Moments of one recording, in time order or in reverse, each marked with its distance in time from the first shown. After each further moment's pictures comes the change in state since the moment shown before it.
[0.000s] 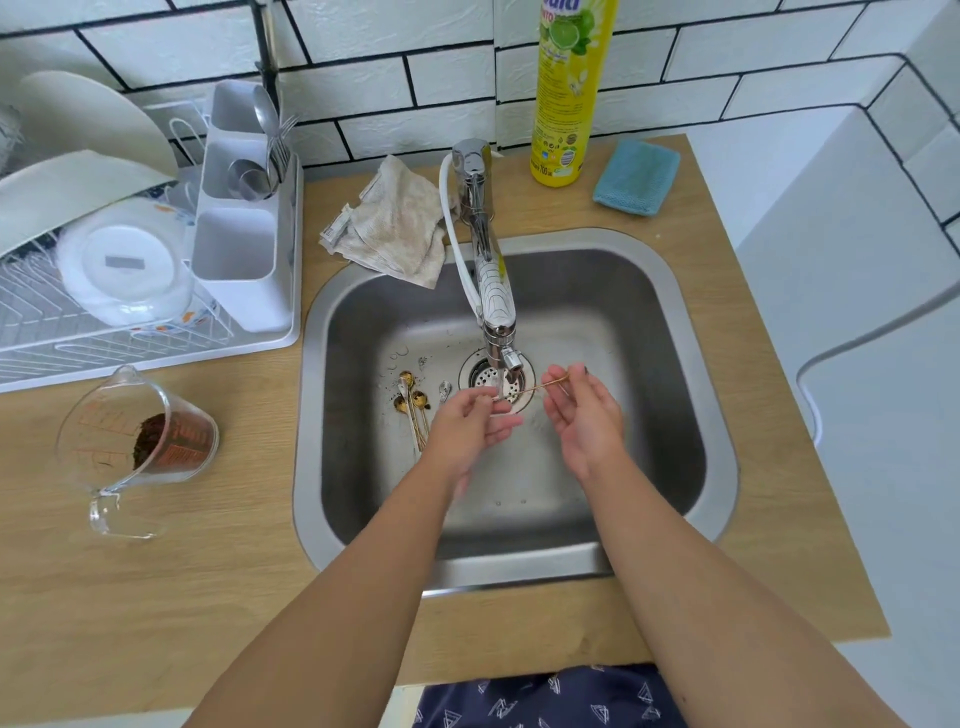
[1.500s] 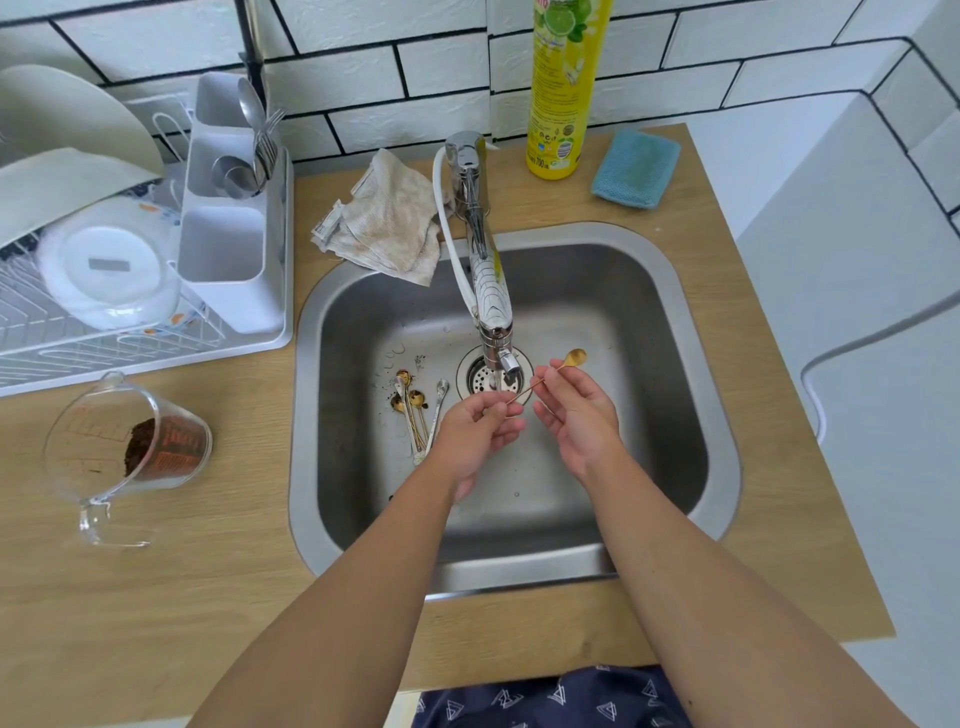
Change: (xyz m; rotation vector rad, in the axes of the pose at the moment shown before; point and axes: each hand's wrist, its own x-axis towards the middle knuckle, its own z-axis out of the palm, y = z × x) left_hand 0.010 -0.012 0.000 -0.063 -0.111 -0.041; right_hand -0.002 -0.002 0.000 -0.104 -0.059 0.054
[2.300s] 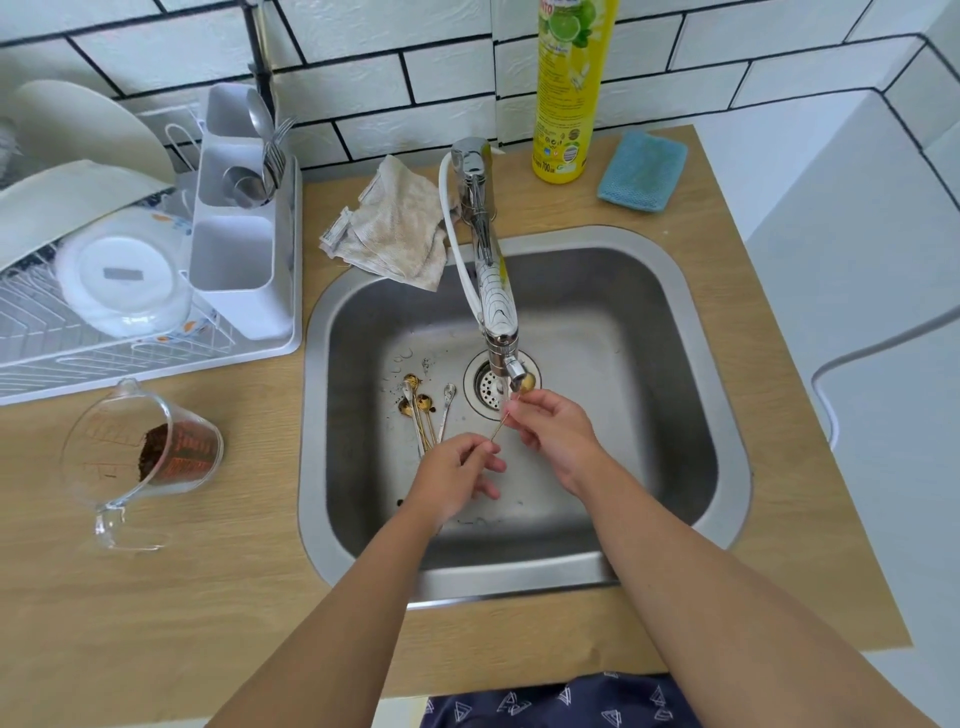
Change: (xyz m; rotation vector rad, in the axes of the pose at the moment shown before) left_hand -0.029 -0.012 -0.036 0.589 0.022 0.048; right_hand 0.003 0.023 0.008 -0.408 -0.161 0.050
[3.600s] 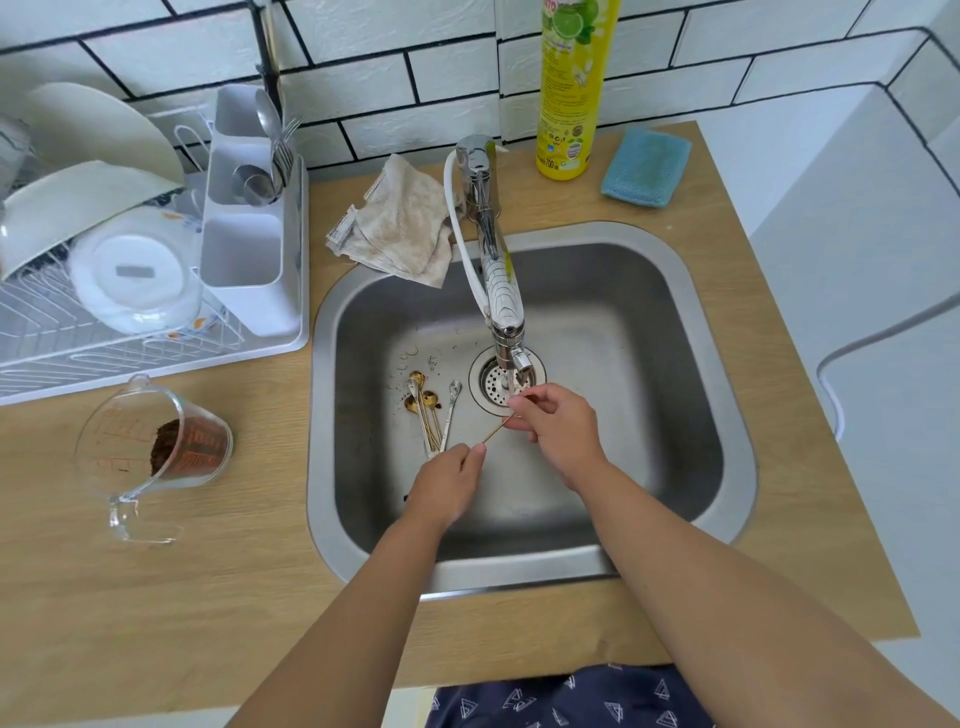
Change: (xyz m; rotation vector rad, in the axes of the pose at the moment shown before) left_hand 0.003 -0.022 -0.004 0.523 0.090 -0.022; right_hand 0.002 0.011 0.005 -0.173 0.103 -0.166
